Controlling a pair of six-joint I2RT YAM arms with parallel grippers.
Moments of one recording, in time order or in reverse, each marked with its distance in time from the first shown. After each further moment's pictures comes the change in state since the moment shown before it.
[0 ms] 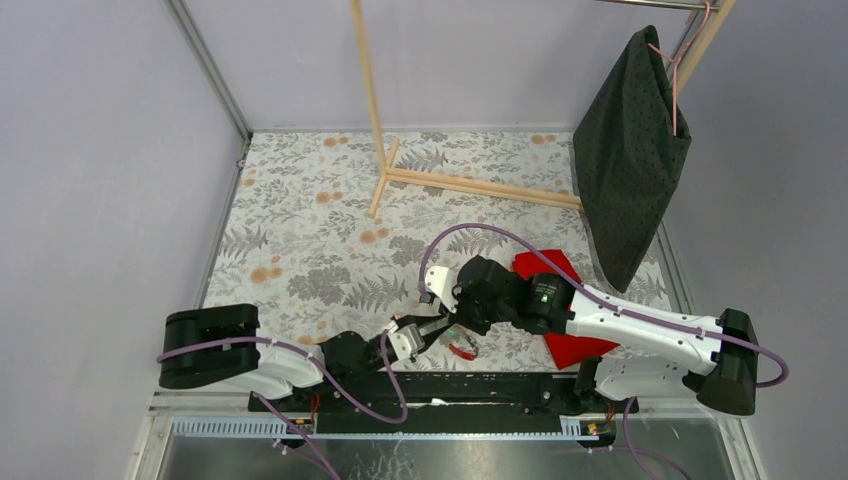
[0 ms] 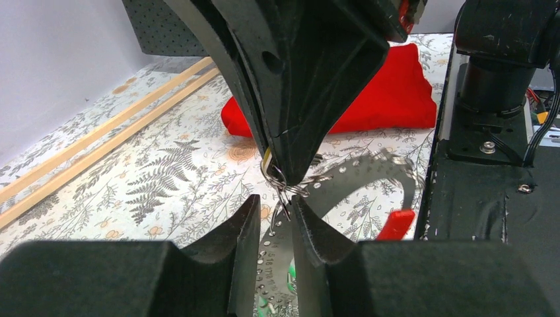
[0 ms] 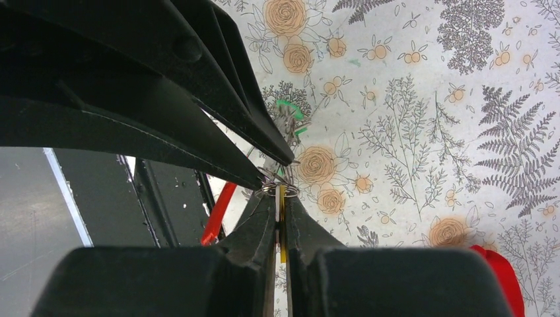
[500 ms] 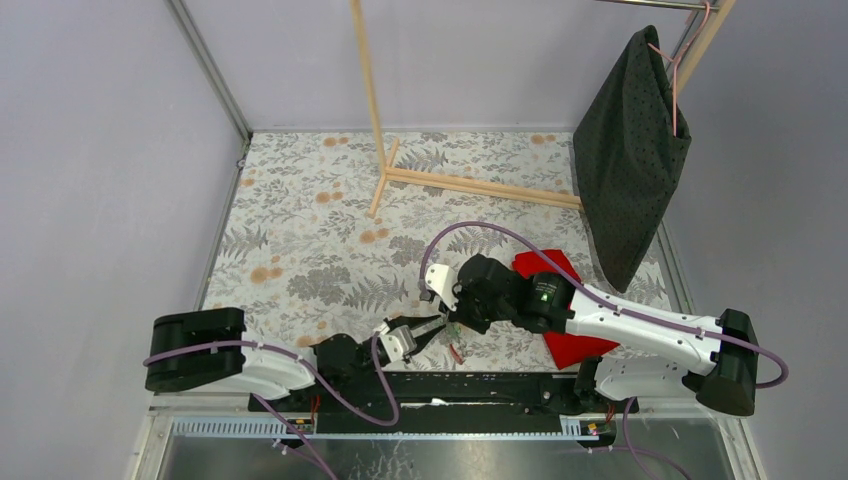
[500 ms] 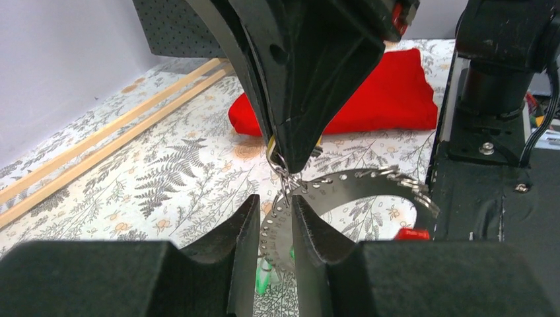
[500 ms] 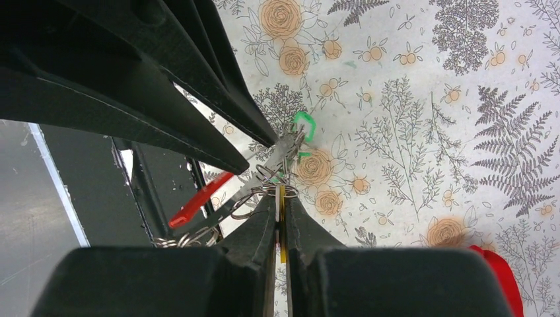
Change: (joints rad) left arm -0.020 -0.090 -0.036 -0.029 -0.030 0.000; right arm -0.012 0.001 0.000 0.007 0.000 0.000
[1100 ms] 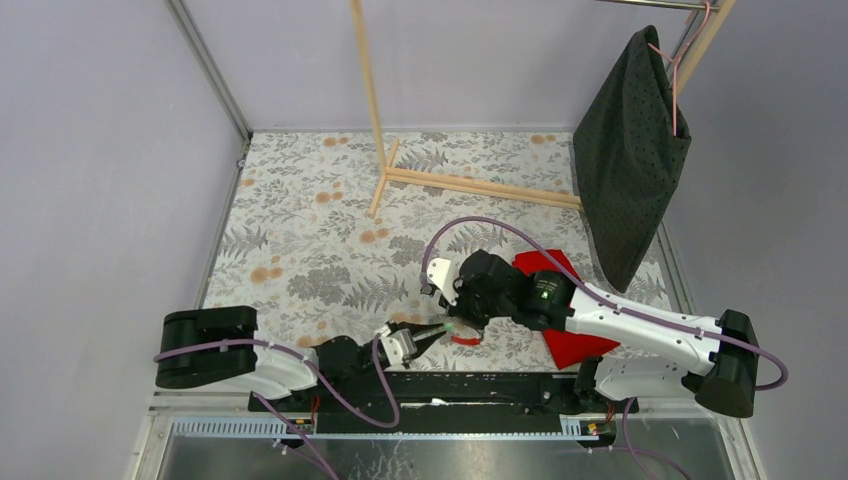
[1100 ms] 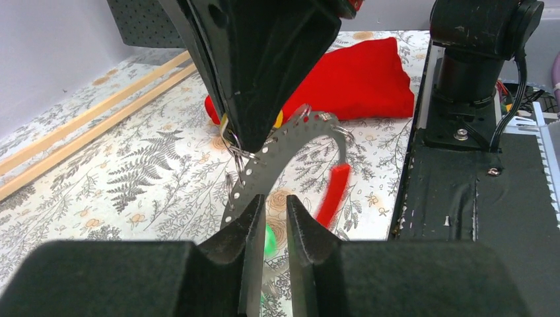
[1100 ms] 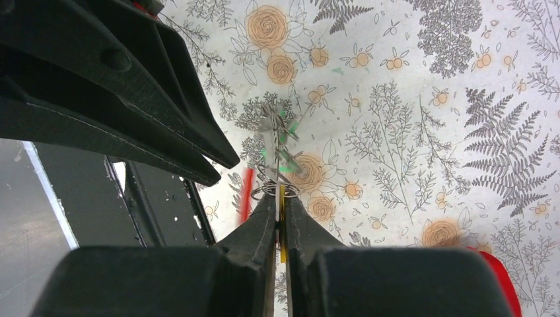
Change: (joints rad) left arm -0.004 0.077 -0.021 0.064 0.041 -0.038; right arm -0.027 0.000 -0.013 0.035 -0.002 0.007
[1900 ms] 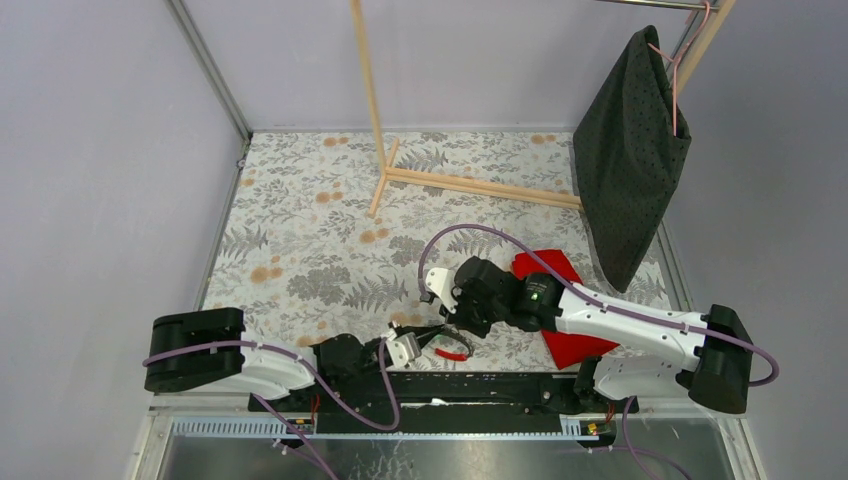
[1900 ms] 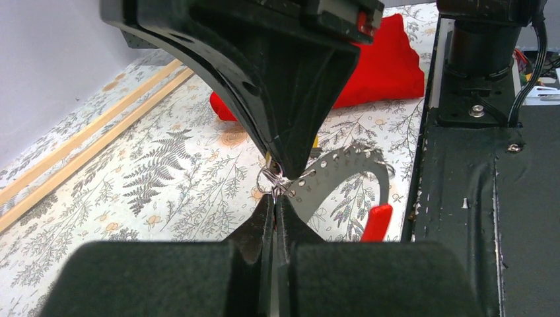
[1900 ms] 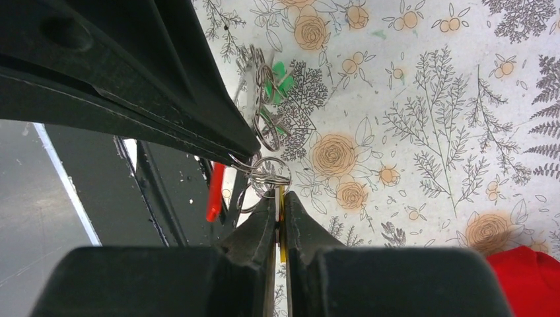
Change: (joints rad) left arm 0.007 -0.071 0.025 -0.143 0.026 0.087; right arm -0.008 0.041 -0.030 -0.026 -0.055 0.026
